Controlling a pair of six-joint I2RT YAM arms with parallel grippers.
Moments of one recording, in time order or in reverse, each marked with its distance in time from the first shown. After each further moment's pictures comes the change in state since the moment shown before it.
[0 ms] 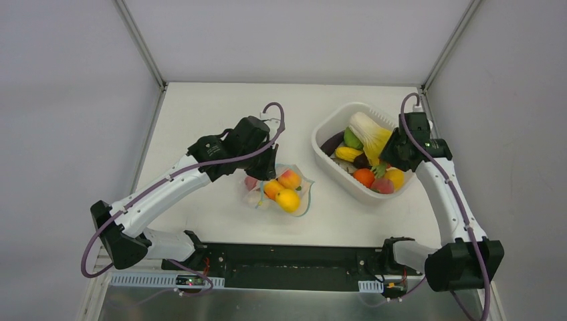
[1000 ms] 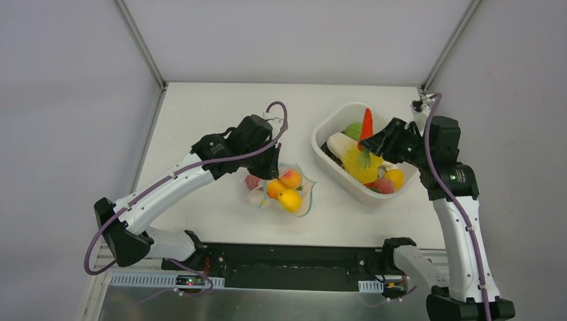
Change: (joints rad) left arm 0.000 0.031 0.013 0.016 0.027 -0.002; right arm 0.003 -0.295 0.078 0.102 -0.511 -0.004
